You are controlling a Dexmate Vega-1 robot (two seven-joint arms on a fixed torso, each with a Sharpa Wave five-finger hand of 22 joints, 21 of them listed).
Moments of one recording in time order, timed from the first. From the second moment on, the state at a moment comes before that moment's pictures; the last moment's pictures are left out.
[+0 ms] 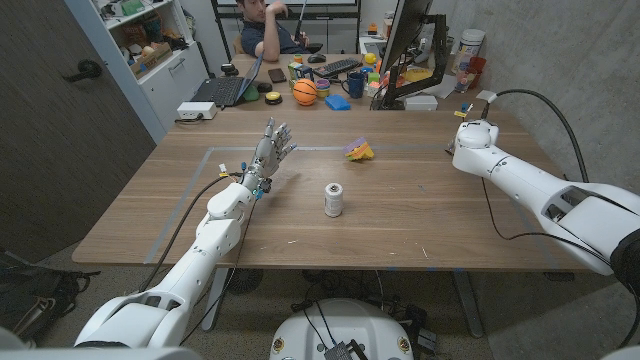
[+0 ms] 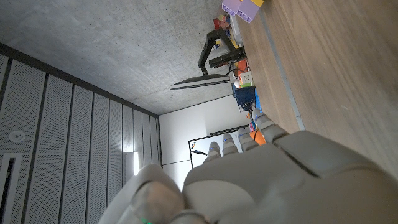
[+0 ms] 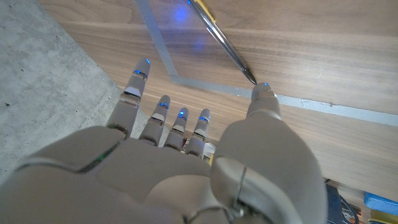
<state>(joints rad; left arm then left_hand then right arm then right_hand) 0.79 0.26 0.19 -1.08 -0.44 -0.35 -0.37 0.00 0.06 0.01 0.18 0.34 -0.17 -0.09 0.19 0.18 -0.11 -0.05 0.18 0.18 -0.11 0.01 0.20 0.18 0.04 0.08 0.22 0.20 -0.26 -0.57 -0.84 -1.09 -0.66 -0.85 0.28 0.70 -0.07 0.06 -0.14 0.47 0.34 -0.22 0.27 0.19 0.23 -0.13 0.24 0.19 0.31 -0.04 0.20 0.17 0.59 0.22 0.20 0.17</state>
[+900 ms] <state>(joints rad) 0.80 0.27 0.19 -1.10 -0.44 -0.35 -0.37 0.00 0.06 -0.01 0.17 0.34 -0.17 -0.09 0.19 0.18 -0.11 -0.05 0.18 0.18 -0.11 0.01 0.20 0.18 0.04 0.08 0.22 0.20 -0.27 -0.58 -0.84 -1.11 -0.64 -0.86 0.28 0.71 -0.06 0.04 -0.12 0.47 0.37 -0.22 0.24 0.19 0.26 -0.14 0.23 0.19 0.33 -0.04 0.19 0.17 0.62 0.21 0.20 0.17</state>
